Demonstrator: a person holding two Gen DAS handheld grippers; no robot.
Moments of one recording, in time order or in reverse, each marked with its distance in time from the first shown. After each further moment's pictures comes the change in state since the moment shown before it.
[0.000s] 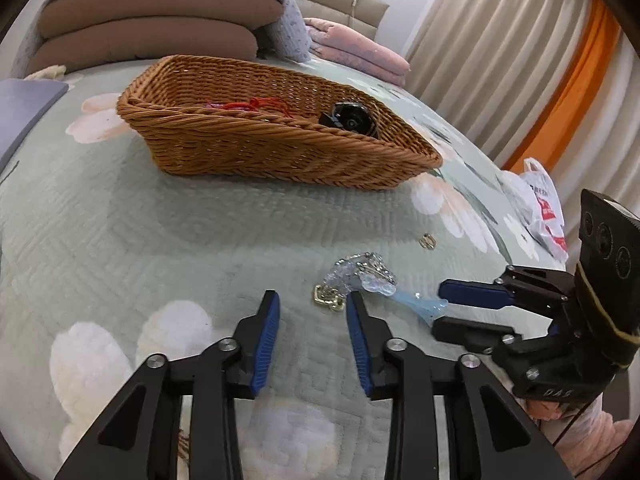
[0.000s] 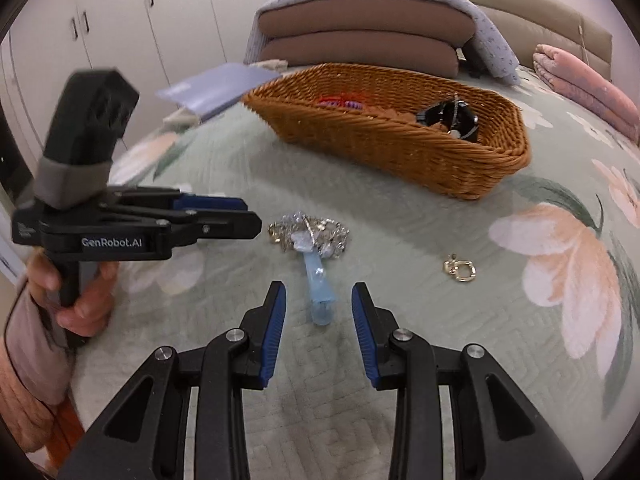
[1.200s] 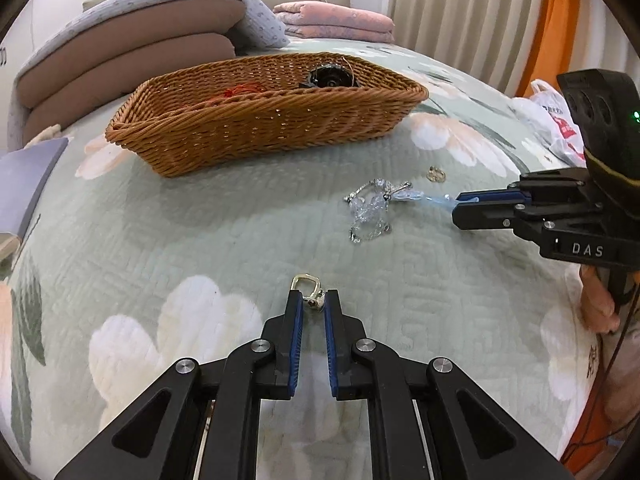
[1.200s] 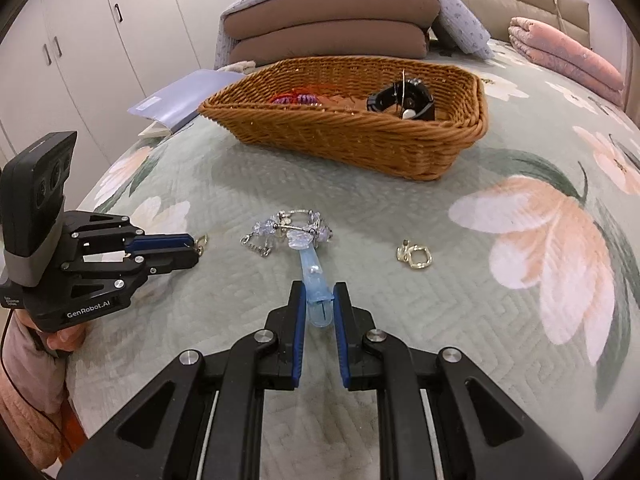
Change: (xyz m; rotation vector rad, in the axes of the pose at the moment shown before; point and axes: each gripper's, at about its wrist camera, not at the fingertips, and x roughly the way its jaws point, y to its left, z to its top) left arm -0.005 -0.028 -0.021 0.239 0.081 0.180; right arm -0.004 -0.038 -0.001 0.114 0.030 -0.008
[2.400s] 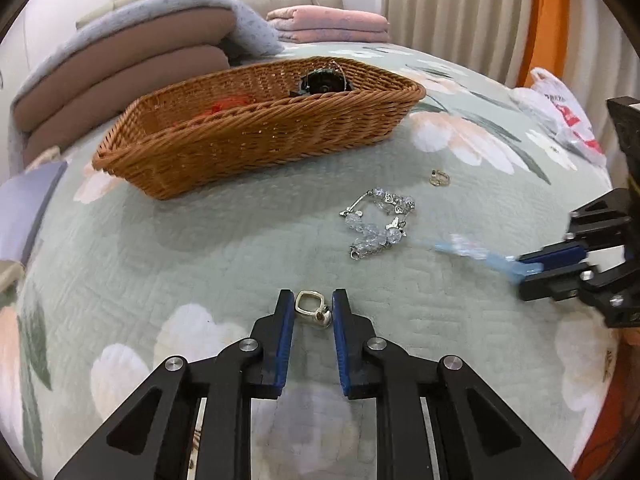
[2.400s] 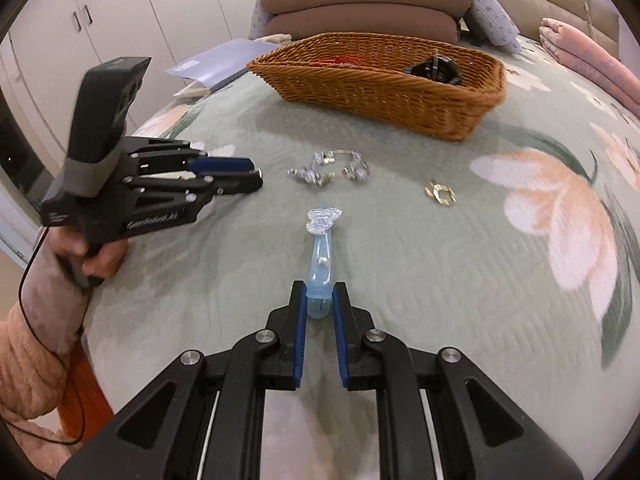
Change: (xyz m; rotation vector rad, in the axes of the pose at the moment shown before) left arm 0.010 -0.014 0.010 0.061 -0.027 0.058; right arm -0.030 0.012 -0.042 -0.076 0.064 0.066
